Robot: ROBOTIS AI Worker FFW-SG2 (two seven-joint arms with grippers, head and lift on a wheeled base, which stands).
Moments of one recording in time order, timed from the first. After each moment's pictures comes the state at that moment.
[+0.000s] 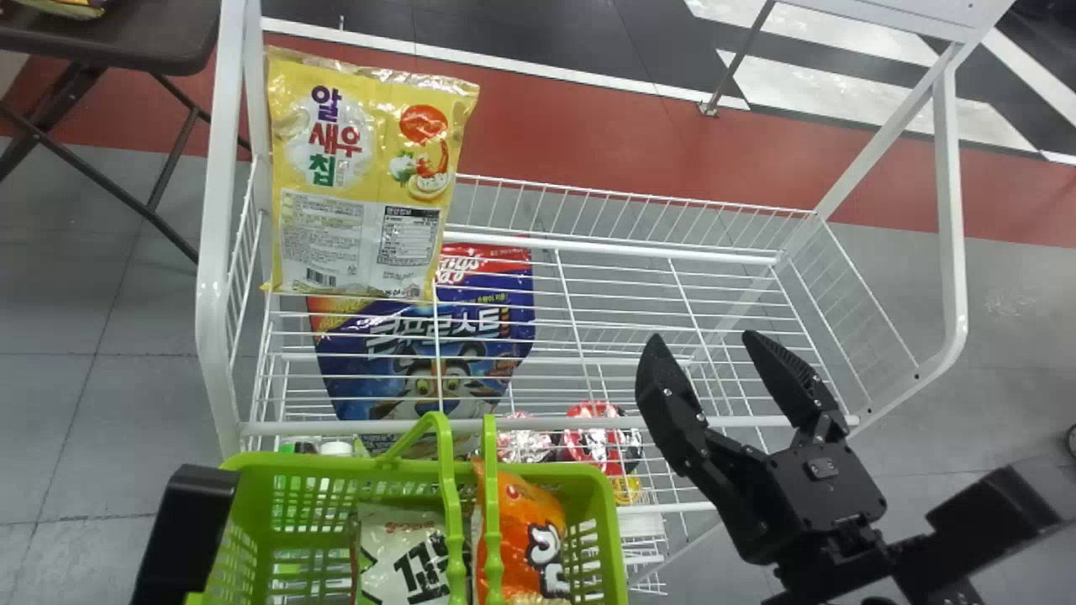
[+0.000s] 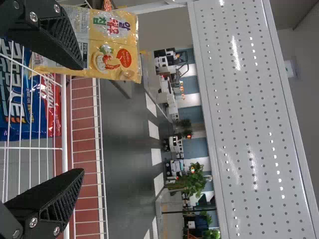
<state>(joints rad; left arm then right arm) 0.48 0.17 -0.22 -2.42 0.47 1.34 -0.93 0.95 0.00 -0.20 -2.51 -0.28 0.04 0.26</state>
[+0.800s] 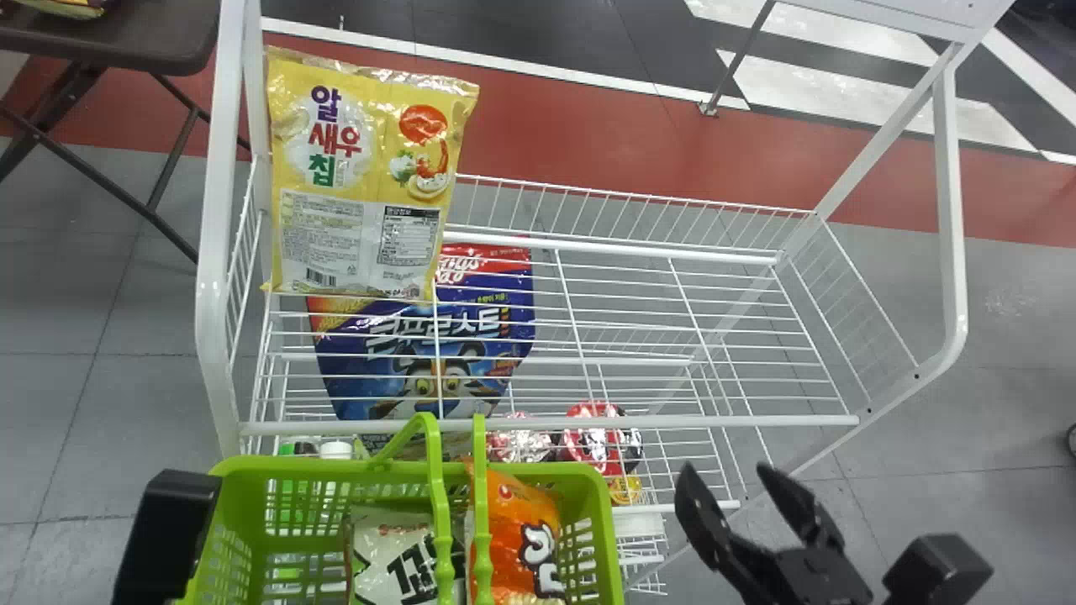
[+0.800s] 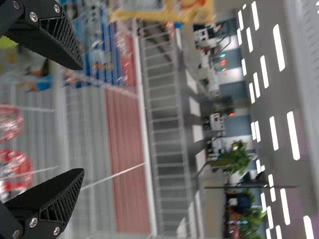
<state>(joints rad) 0.50 0.17 -0.19 -2.42 0.47 1.33 -0.96 0.84 0.00 -0.41 -2.03 -0.36 0.03 0.38</state>
